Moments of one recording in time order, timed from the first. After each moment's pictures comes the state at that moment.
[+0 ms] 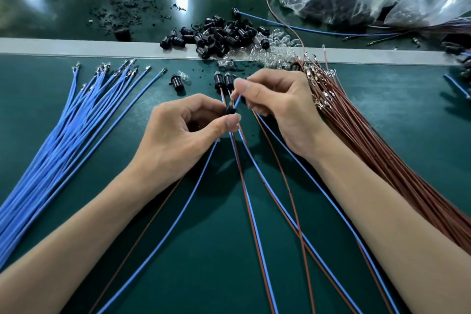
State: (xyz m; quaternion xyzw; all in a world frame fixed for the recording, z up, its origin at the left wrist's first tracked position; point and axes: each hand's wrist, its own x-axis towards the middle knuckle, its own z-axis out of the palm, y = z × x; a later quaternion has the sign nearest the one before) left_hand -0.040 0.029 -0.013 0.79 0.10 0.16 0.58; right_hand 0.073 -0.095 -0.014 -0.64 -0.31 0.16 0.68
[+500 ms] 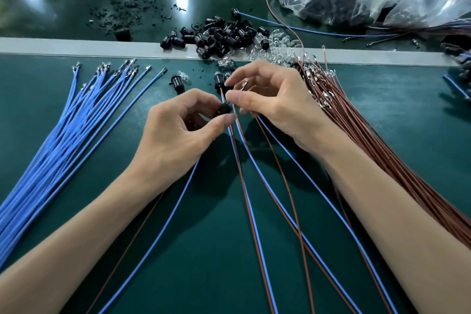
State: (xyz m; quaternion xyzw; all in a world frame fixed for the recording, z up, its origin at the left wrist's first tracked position) left_hand -0.039 0.030 -0.015 0.81 0.12 0.20 0.54; right_hand 0.075 -0.098 -0.003 -0.69 -0.36 0.19 0.60
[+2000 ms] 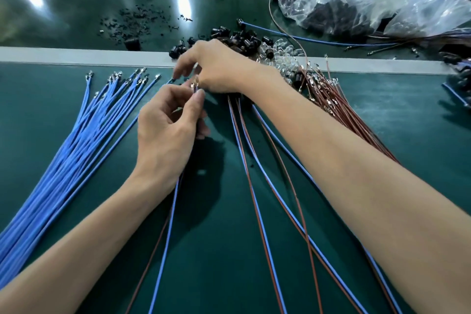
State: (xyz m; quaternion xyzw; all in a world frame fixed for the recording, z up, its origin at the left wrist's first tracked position) left_hand -0.035 0.037 -0.016 0.71 0.19 0.31 0.61; right_hand 0.110 0.012 0.022 -0.82 -0.52 0.11 0.21
